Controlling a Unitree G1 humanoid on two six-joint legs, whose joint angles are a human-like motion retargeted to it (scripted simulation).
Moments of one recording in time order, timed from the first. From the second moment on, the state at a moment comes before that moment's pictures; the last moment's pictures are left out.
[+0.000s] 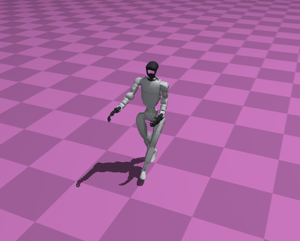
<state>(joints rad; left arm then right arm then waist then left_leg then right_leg) 0.23 -0.03 0.07 0.40 -0.14 -0.46 -0.33 -0.66 -0.29 -0.28 1.12 -0.55 -0.08 -0.14 -0.06 -0.05 -0.08 -0.47 -0.14 0.35 0.03 -0.04 0.18 0.16 0.11 -0.13 0.11 0.01 -0.01</state>
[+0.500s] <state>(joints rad) 0.14 -0.02 0.06 0.39 -0.34 -0.44 -0.29 0.52 0.01 -0.32 1.70 -0.74 0.02 0.40 -0.23 0.07 0.00 0.11 -0.14 -0.25 0.15 -0.18 0.19 -0.33 -0.11 0.33 -0.04 -0.04 0.19</state>
